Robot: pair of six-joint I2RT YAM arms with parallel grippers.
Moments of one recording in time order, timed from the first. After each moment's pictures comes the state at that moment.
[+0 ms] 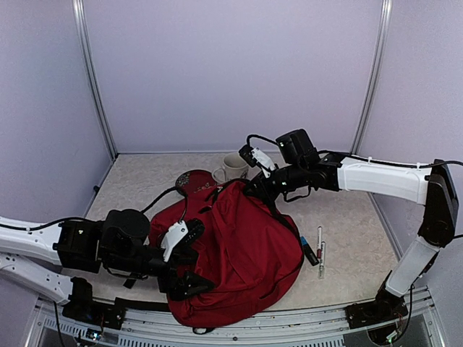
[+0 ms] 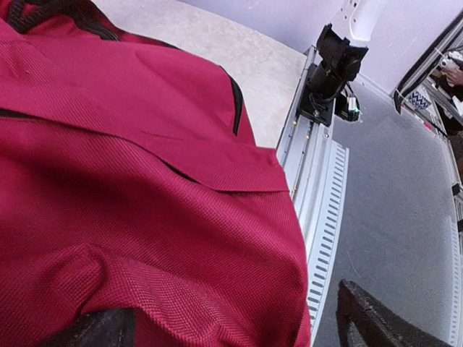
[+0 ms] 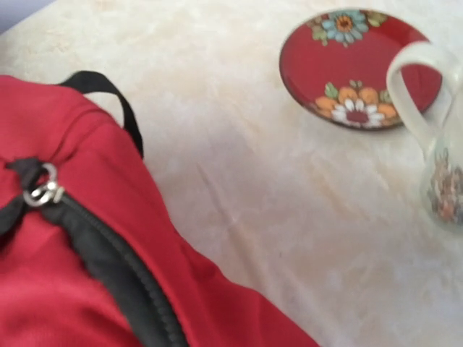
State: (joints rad) left arm -1.33 1.03 0.69 -0.20 0.05 -0.32; right arm 0.76 1.66 1.29 -0.26 -0.32 -0.04
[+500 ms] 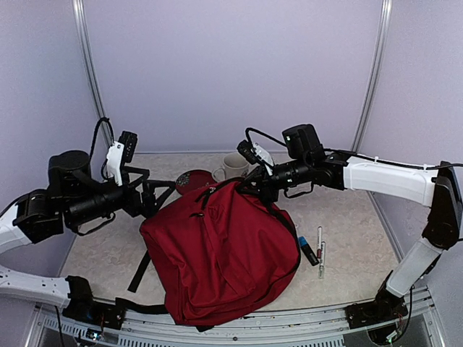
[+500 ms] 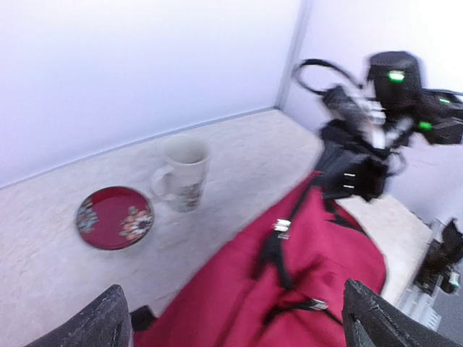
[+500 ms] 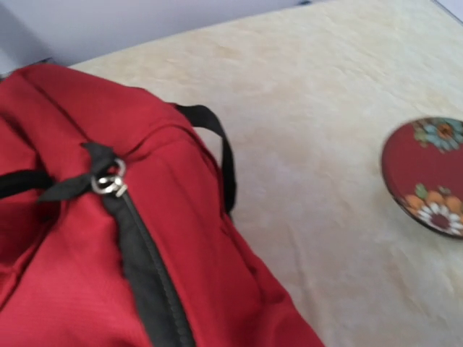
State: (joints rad) left arm -1.05 0.83 0.90 -0.32 -0.29 -0.26; right arm 0.75 1.62 1.28 -0.18 -0.59 -0.20
